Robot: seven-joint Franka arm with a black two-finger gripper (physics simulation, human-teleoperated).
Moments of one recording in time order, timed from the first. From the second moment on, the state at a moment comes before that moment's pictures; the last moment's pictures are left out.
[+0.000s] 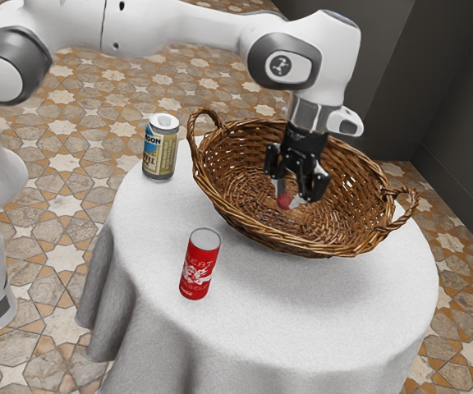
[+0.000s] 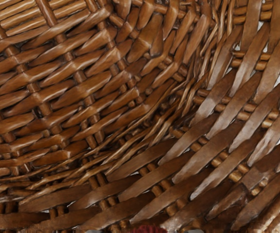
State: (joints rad) arm -0.66 0.06 0.47 -1.57 -0.17 1.63 -0.62
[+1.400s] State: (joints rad) arm -0.61 0.23 0.19 -1.48 -0.09 1.63 -0.87
